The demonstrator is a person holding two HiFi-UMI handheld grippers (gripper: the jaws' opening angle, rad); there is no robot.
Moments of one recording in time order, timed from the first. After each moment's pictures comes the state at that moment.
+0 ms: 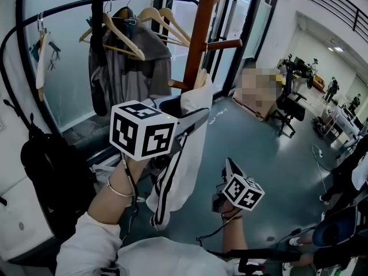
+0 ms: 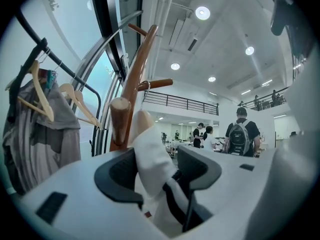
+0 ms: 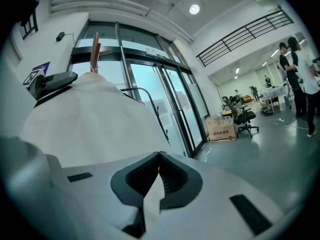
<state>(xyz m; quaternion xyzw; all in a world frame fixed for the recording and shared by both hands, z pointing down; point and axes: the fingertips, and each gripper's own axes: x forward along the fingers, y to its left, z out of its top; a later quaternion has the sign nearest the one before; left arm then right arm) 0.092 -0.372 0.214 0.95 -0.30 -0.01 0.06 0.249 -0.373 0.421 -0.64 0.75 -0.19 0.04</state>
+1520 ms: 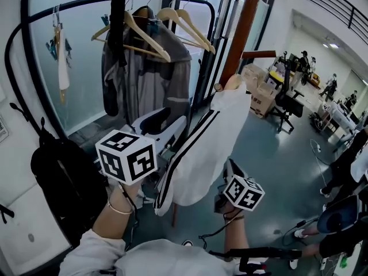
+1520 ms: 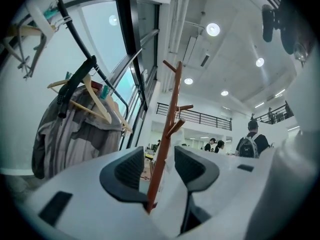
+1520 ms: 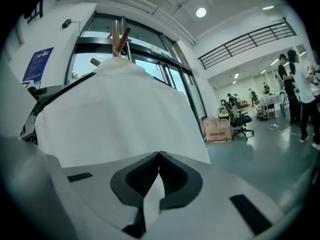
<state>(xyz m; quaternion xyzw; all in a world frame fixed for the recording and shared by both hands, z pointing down) -0.058 -0.362 0.244 0.92 -0.36 -0.10 0.08 0.157 -0.355 0.426 -0.66 0.73 -0.18 0.02</state>
